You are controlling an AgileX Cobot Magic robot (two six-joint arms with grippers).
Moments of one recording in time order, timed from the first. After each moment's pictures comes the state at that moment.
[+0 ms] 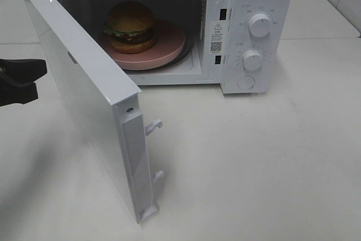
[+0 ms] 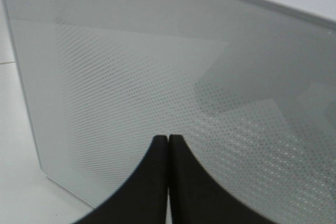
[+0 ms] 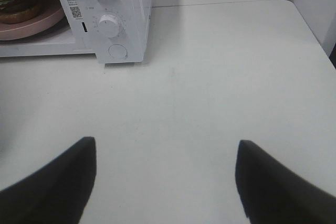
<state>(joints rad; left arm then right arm) -0.12 1.44 -0.38 0.66 -0.76 -0.52 0.03 0.00 -0.49 0.00 0.97 0.08</state>
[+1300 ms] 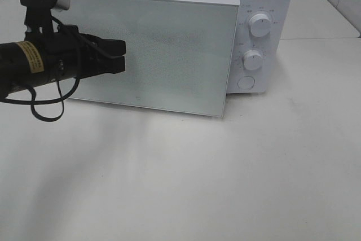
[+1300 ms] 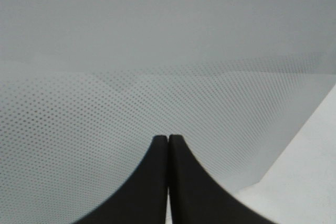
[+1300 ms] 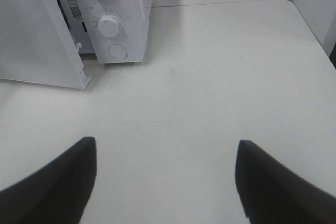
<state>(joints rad) -0.42 1.72 -0.71 0.48 -0.68 -0.50 0.03 0.00 -0.49 0.00 0.97 0.08</state>
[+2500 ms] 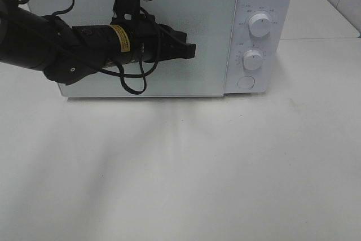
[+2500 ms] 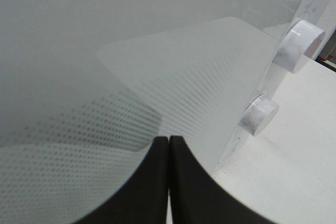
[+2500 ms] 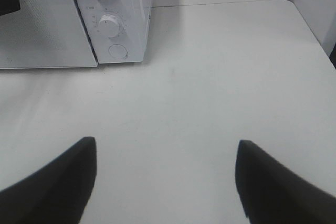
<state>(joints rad) -0.59 2.01 -1.14 0.41 -0.51 -0.47 0.03 0.00 -0.49 0.00 0.97 0.08</state>
